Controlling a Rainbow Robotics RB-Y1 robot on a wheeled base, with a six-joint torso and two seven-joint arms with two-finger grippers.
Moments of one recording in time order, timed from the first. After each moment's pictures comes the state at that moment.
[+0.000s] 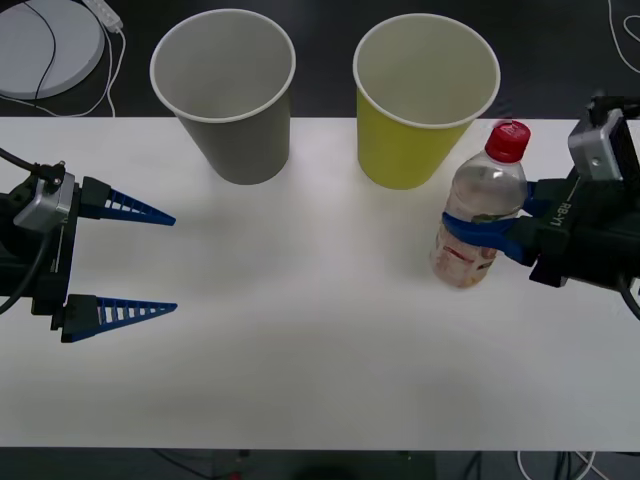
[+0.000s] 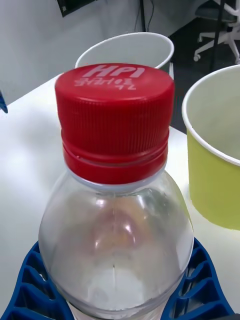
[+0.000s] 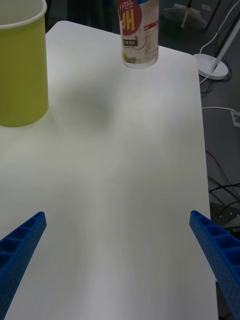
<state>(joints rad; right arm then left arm) 0.16 -1.01 -0.12 -2.38 1.66 -0.72 -1.11 -0.04 1.18 0.00 -1.96 -1.10 -1.11 0.31</state>
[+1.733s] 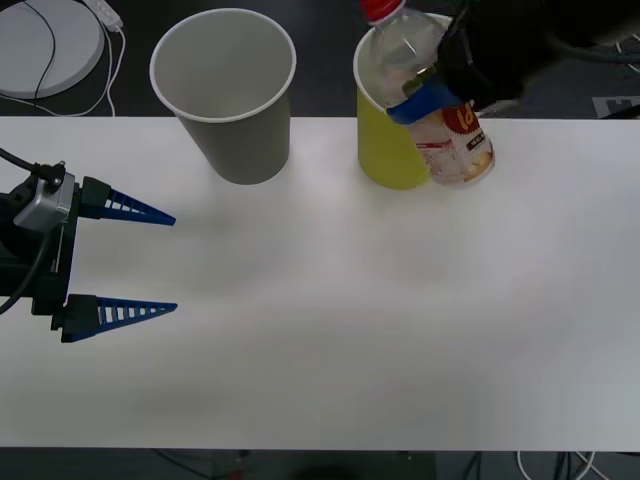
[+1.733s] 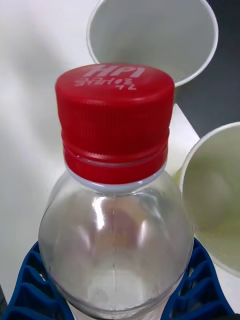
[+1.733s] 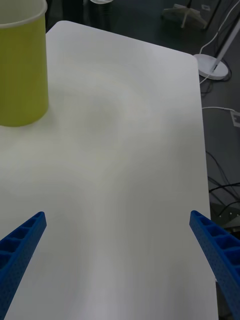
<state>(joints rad) -1.13 -1.03 0.40 -2.03 1.73 -1.49 -1.57 -0.04 1.18 0.00 -1.96 -1.10 -1.11 0.31</state>
